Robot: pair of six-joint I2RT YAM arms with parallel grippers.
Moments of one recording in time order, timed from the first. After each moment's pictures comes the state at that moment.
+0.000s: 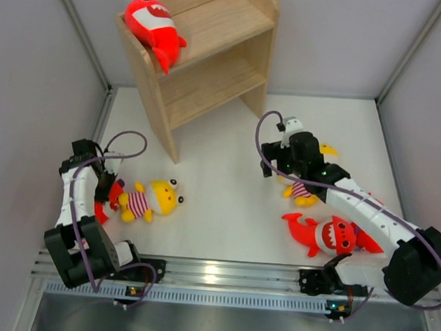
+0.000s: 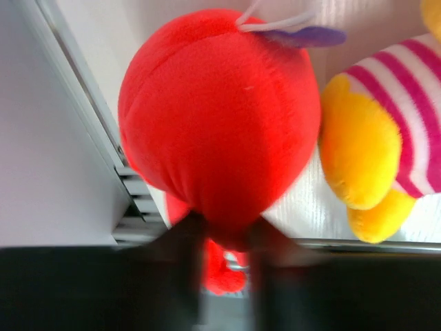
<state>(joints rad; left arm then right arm) 0.43 1.22 0.88 -0.93 -0.05 0.62 0.57 1.23 0.93 -0.27 0.11 0.16</state>
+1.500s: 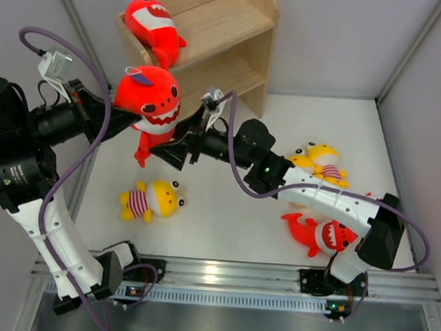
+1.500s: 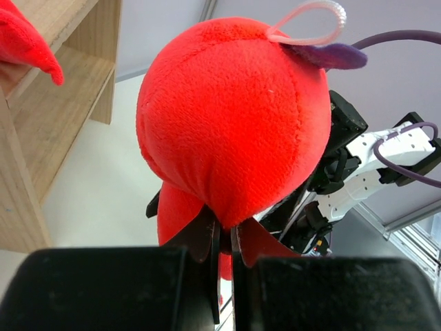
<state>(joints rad) 0.43 1.15 2.08 -1.07 1.33 -0.24 1.08 1.58 1.45 0.40 -0.29 0.45</state>
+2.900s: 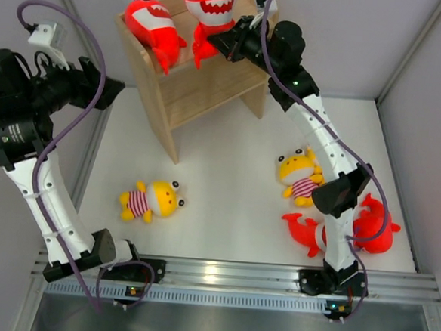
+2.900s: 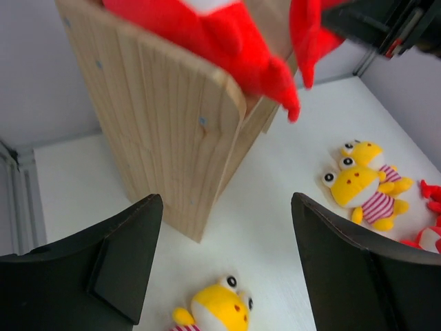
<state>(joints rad) 0.42 1.30 2.10 -1.05 0.86 0.00 0.59 2.08 2.46 -0.16 -0.34 0.47</state>
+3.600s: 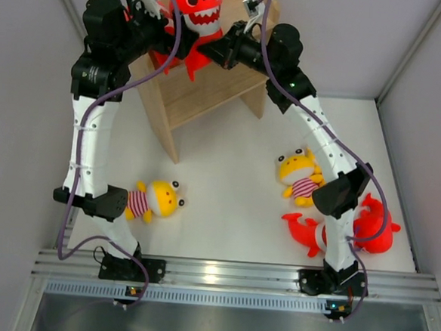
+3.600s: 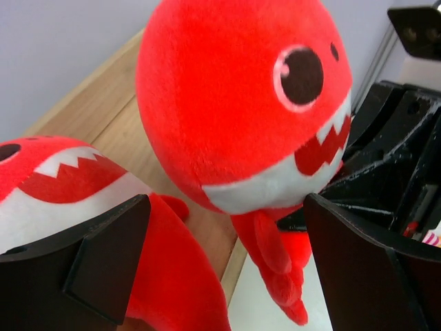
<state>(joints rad) -0.22 1.77 2.52 -0.77 0.34 0.00 0.60 2.08 2.41 -0.10 -0.54 0.52</state>
